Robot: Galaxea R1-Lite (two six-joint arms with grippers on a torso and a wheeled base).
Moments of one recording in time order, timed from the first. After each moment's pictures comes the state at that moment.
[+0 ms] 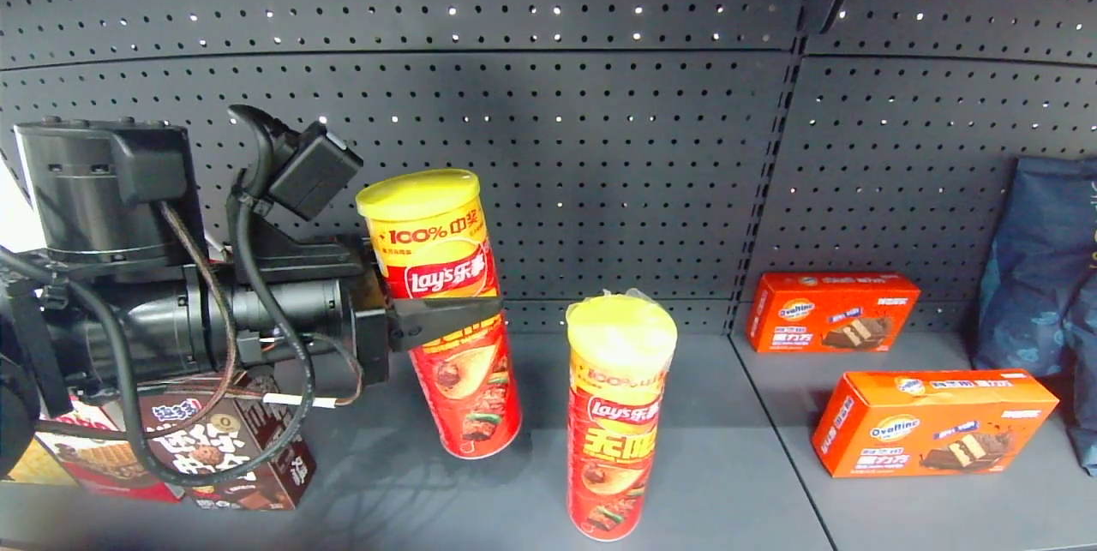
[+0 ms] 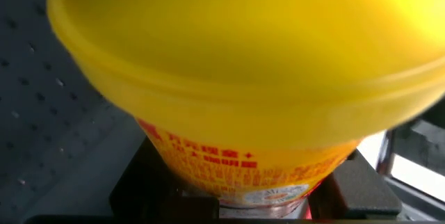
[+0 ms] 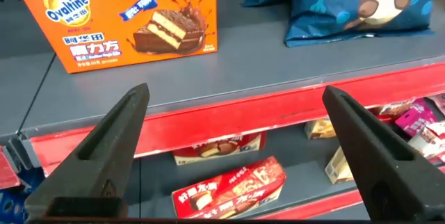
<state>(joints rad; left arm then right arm) -0.38 1.50 -0.84 -0.43 -0.64 0.08 -0.24 0.09 0.00 0.00 -0.02 0.01</state>
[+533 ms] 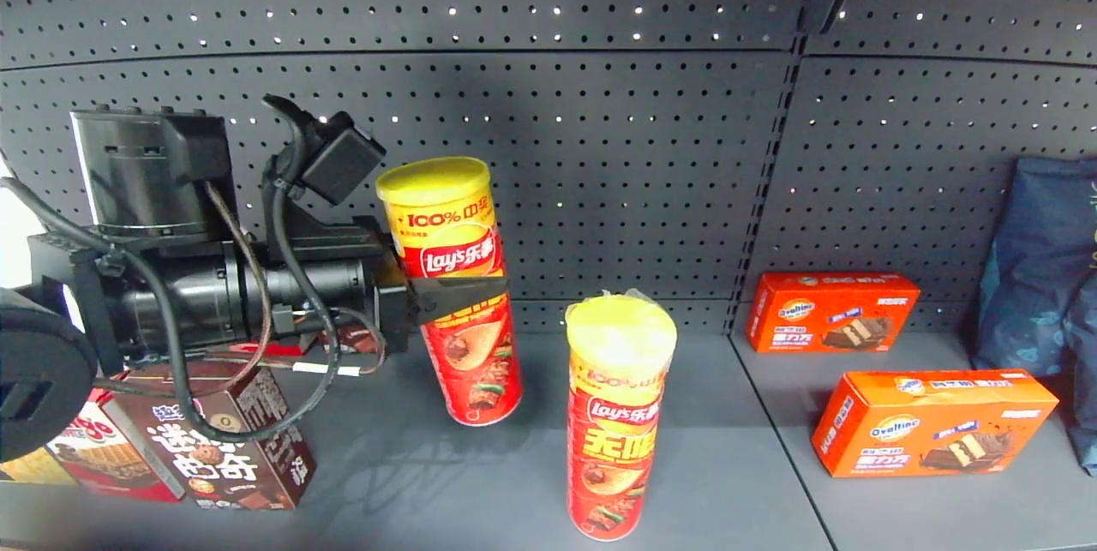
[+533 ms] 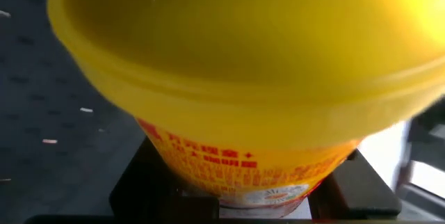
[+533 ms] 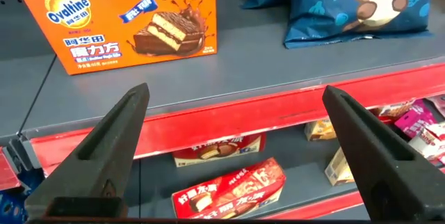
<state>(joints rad) -0.35 1.58 -0.91 -0.43 -0.64 0.14 -0.24 0.08 0.00 0.00 -0.02 0.01</state>
